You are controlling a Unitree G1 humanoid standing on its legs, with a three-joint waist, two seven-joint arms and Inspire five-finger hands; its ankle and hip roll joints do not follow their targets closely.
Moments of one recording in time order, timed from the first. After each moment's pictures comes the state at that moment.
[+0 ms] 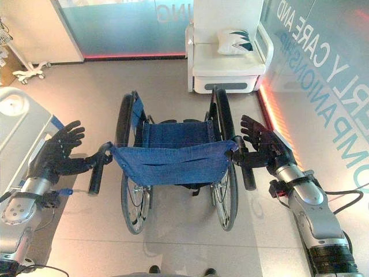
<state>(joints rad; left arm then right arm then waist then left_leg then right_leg) 0.14 0.70 0.18 -0.01 -0.35 -0.07 -0.04 0.00 -0.75 -0.08 -0.04 0.52 0.05 0.20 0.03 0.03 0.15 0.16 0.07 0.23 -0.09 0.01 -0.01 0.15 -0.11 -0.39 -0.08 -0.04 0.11</state>
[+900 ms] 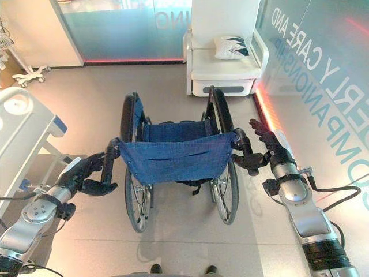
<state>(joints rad) 0.06 0.79 -0.07 0.01 -0.24 0.13 -0.05 -0.11 -0.75 0.02 -0.06 0.09 0.26 -0.06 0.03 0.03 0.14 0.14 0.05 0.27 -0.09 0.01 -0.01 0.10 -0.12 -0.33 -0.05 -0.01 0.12</state>
